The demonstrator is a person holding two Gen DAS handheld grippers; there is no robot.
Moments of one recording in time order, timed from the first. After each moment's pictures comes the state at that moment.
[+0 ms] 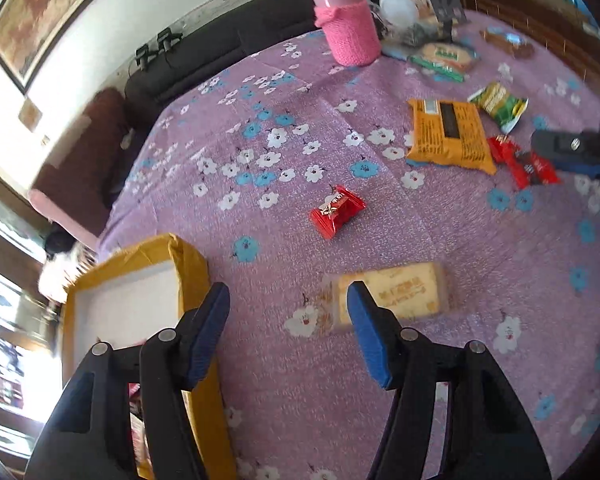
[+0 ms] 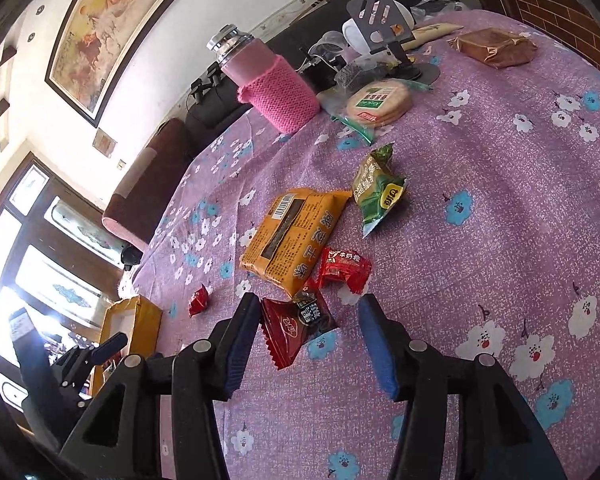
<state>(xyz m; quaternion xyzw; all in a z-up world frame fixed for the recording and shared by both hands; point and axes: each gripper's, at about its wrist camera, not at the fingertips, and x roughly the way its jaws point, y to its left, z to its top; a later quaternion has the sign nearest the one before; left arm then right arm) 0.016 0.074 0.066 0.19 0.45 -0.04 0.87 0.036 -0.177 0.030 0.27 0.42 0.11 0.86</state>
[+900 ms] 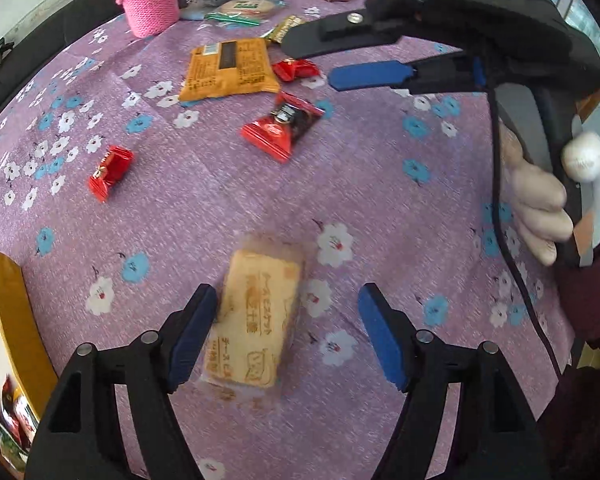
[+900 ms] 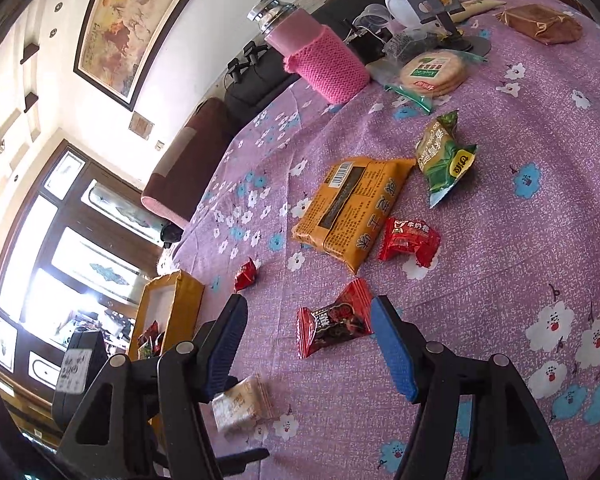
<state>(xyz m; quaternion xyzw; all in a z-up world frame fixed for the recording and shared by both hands) -0.025 0.022 0.025 0.20 0.51 -0.33 0.76 0.037 -0.156 0.028 0.29 0.44 0.19 0.83</state>
